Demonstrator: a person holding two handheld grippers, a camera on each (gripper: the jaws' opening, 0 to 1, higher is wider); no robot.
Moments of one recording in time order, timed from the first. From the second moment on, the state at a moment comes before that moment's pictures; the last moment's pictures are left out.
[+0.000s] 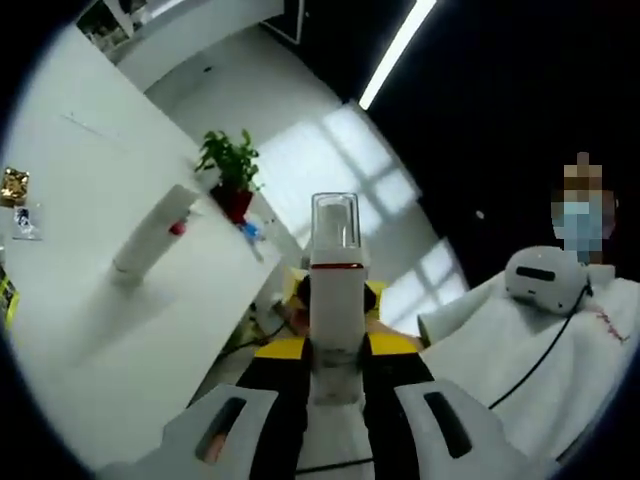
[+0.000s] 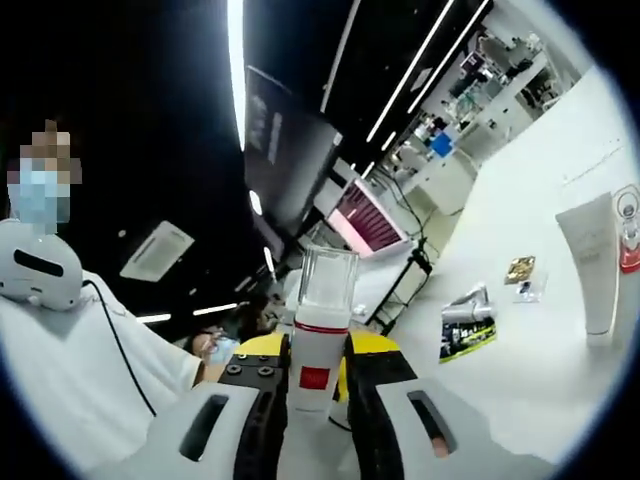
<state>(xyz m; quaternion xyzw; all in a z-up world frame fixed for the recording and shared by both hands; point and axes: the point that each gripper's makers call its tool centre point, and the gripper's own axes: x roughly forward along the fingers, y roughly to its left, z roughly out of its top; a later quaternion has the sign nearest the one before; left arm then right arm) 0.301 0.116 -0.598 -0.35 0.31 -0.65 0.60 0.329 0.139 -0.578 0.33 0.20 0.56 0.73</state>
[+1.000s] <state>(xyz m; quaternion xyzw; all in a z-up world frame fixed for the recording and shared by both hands) 0.362 0.151 -0.602 0.11 0.17 -0.30 0.93 0.366 0.148 -0.589 0.18 0.14 0.35 0.91</state>
